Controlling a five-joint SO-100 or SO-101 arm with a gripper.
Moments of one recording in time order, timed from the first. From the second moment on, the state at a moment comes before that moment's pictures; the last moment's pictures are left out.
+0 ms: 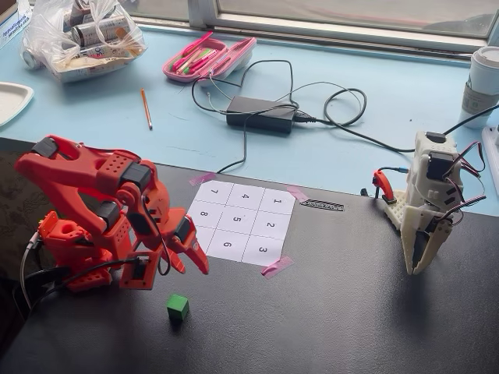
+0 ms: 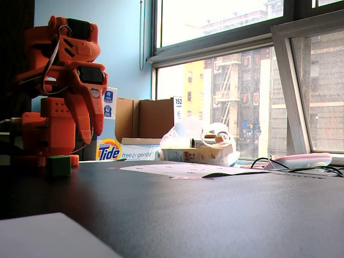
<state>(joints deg) 7.3 141.9 140.0 58.0 7.1</state>
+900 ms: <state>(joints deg) 26.4 123.0 132.4 59.4 2.0</state>
